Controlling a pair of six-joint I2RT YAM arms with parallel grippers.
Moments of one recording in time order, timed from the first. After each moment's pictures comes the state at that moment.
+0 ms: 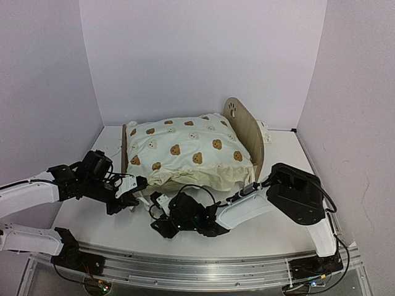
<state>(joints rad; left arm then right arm) -0.68 1.01 0.64 -0.52 0.30 0.54 1.24 2.24 1.28 0.35 0.04 0.34</state>
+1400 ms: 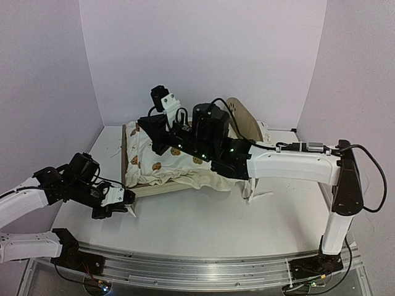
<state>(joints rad) -0.61 0.85 0.63 -0.74 0.38 0.90 1.14 1.90 1.63 0.36 0.04 0.01</state>
